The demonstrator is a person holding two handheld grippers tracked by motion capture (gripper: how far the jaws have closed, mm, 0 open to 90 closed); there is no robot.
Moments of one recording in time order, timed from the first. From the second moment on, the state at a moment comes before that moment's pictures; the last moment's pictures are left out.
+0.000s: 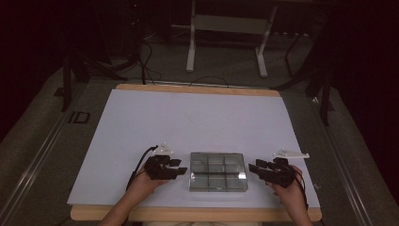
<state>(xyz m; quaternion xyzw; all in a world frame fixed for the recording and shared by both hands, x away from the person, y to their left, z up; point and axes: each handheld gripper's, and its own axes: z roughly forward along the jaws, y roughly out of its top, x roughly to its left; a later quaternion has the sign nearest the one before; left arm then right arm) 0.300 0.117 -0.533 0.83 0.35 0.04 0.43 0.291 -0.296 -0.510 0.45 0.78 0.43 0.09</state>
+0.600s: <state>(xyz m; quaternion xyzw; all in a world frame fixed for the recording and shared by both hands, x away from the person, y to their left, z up) 0.306 0.124 -0.530 0.81 0.37 0.04 0.45 0.306 -0.299 -0.518 0.45 0.78 0.42 0.10</state>
